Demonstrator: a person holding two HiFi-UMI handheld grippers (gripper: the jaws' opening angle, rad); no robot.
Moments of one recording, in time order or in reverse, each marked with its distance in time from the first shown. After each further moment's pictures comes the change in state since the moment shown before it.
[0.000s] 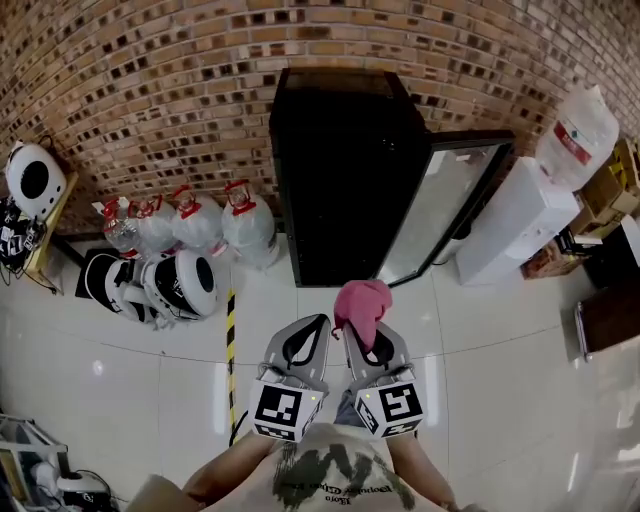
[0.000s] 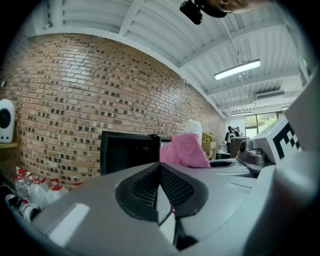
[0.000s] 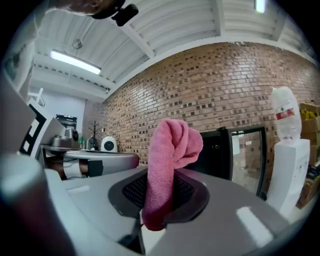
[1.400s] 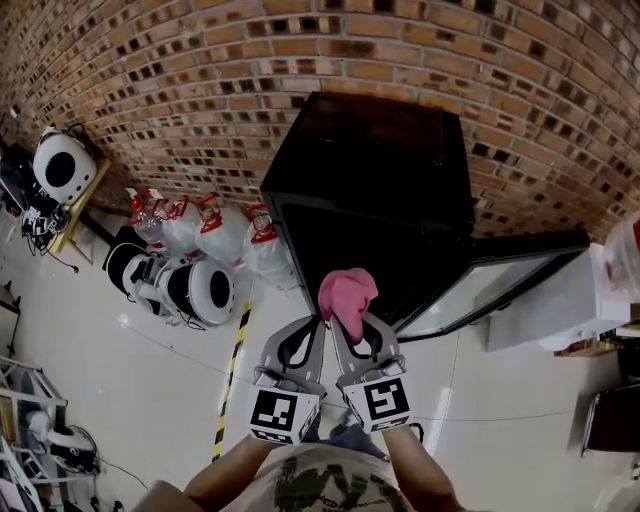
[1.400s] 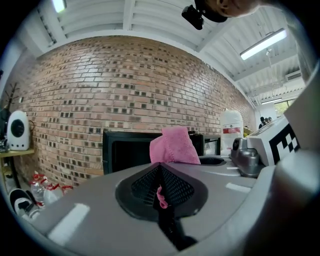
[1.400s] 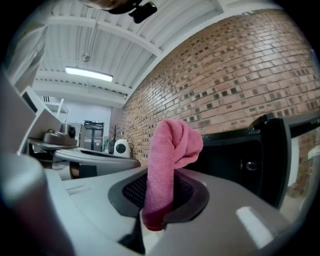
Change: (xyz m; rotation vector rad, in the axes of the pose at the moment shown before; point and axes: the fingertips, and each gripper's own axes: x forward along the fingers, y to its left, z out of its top) left arm 0.212 0.102 0.036 -0.013 0.028 0.301; right arm 0.219 -0.121 0.054 -0.059 -0.066 0.337
